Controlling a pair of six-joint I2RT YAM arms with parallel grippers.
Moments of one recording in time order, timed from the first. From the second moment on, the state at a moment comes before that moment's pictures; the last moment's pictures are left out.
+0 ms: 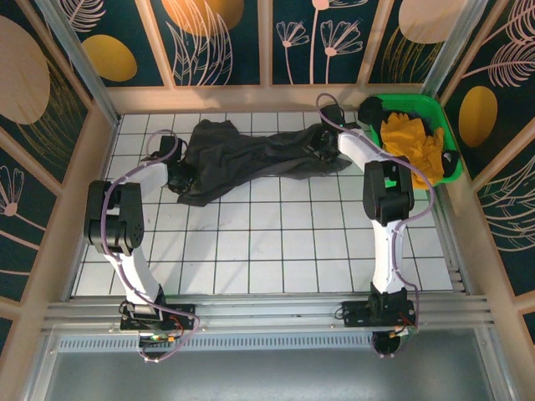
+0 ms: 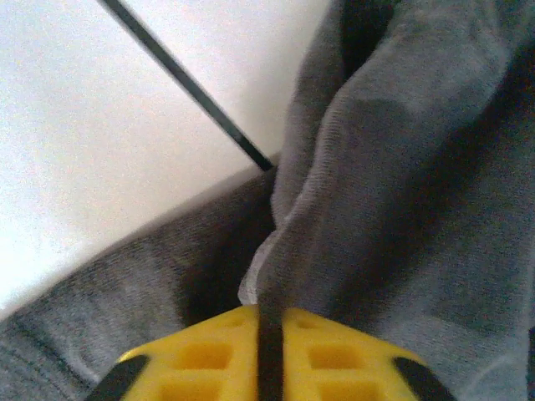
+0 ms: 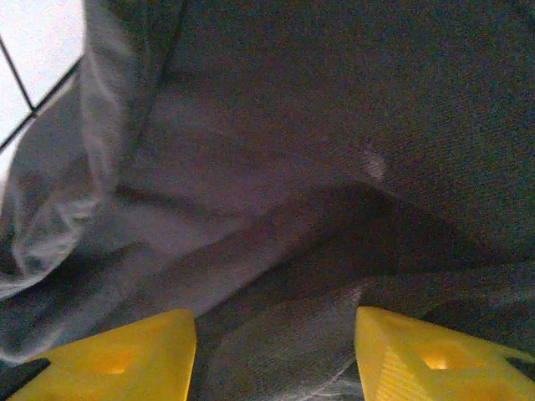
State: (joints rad) left arm -0.09 1.87 1.19 -0.42 0.13 -0.99; right arm 0.26 2.22 1.78 -0.62 -0.14 0.79
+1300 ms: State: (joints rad) left arm -0.03 2.12 1.98 -0.42 0.02 -0.77; right arm 0.27 2.02 1.72 -0.68 0.01 0.77
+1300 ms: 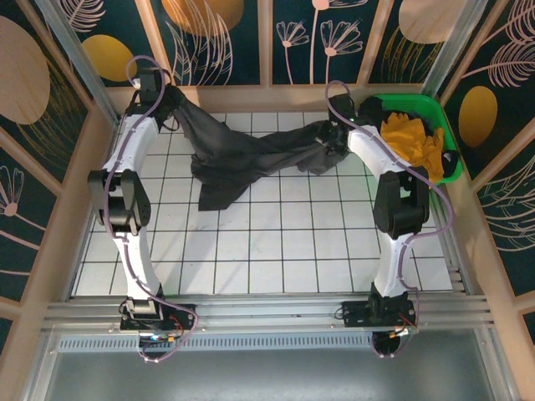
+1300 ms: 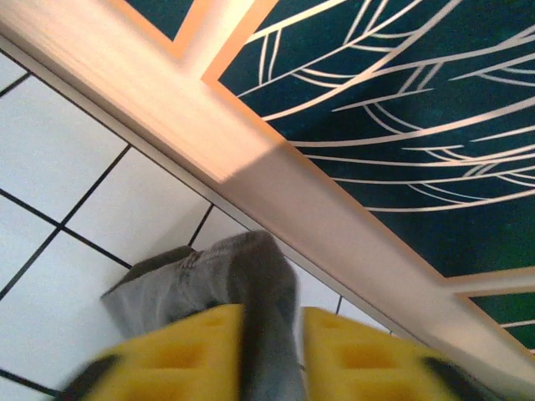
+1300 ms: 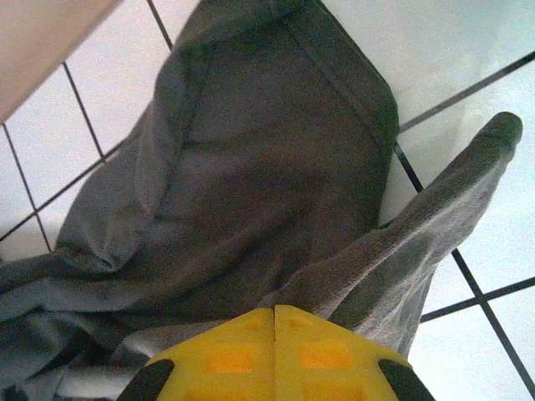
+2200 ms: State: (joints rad) left arm -0.18 1.87 1.10 -0.35 0.13 -0.89; right arm 0.26 2.00 1.64 -0.70 -0.04 0.70
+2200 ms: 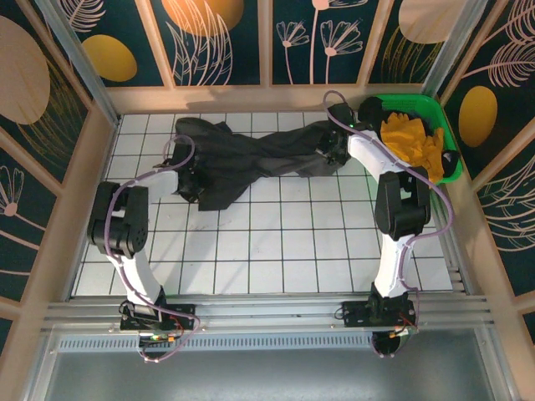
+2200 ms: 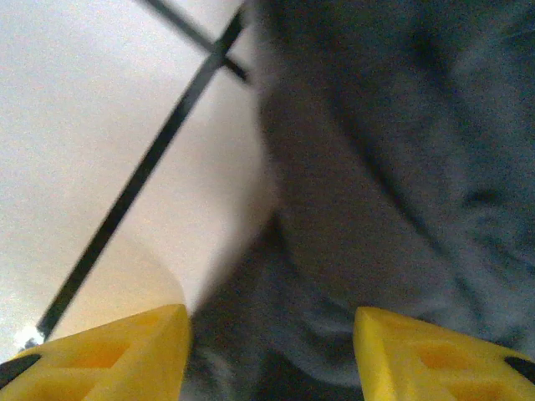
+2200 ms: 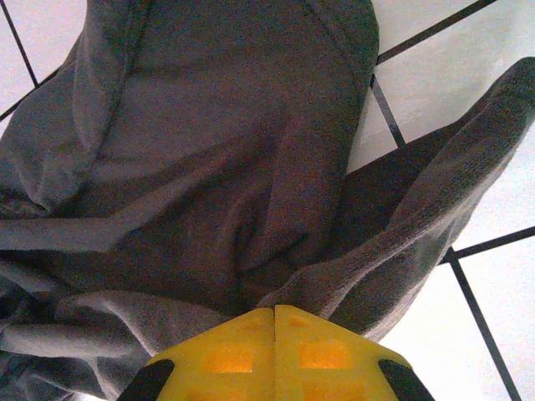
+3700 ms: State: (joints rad) left arm -0.23 1.16 0.92 -0.82 -0.33 -1.19; right arm 0.51 1.75 1.32 -0.87 -0.26 0.56
